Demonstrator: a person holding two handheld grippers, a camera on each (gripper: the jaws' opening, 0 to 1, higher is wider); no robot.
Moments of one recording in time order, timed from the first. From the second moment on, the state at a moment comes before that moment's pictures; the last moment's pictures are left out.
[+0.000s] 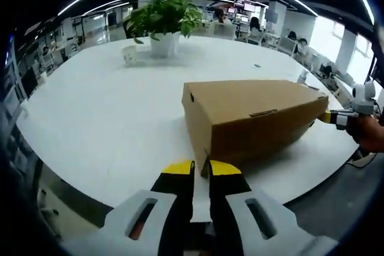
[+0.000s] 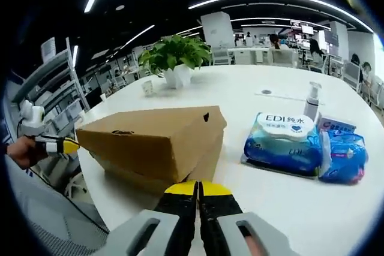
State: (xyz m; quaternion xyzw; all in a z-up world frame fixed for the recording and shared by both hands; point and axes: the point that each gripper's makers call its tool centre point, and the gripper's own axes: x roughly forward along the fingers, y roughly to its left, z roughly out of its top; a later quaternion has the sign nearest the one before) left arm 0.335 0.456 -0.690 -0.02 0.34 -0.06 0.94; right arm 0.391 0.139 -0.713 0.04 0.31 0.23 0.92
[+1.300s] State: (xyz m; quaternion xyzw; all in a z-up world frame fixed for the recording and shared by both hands) left arm 0.362 0.445 -0.681 -0.11 0.34 -0.06 0.93; right arm 0.405 0.153 -0.696 0.13 0.31 0.24 0.91
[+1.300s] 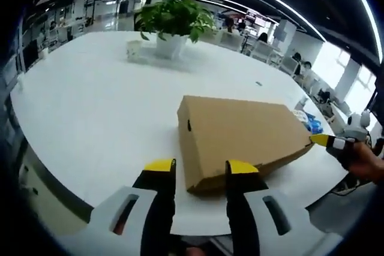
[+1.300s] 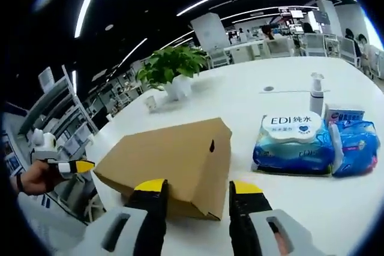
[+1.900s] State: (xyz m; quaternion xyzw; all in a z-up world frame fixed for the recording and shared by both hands) left arm 0.367 0.433 -0.701 -0.11 0.38 -0.08 0.92; right arm 0.402 0.164 -0.709 0.15 0.32 0.25 0.90
